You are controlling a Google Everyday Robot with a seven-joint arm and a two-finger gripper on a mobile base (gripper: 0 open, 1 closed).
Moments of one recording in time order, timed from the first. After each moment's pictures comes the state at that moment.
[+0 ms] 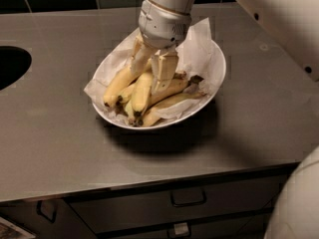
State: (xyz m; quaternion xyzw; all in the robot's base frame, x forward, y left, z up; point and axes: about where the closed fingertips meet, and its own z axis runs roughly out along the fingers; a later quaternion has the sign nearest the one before) arm 0.518 0.012 0.931 -0.87 0.46 0.13 0.11
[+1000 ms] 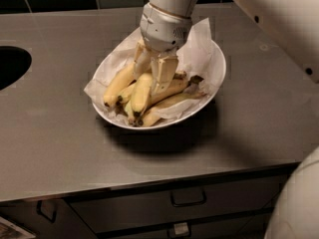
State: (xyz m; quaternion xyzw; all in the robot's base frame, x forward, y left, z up) arm 0.516 0.009 0.925 -0.87 0.46 0.14 0.10
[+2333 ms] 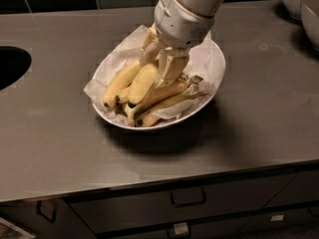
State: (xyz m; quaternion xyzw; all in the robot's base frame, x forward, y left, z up) arm 0.504 0.001 0.962 -0.84 0.49 0.07 0.21
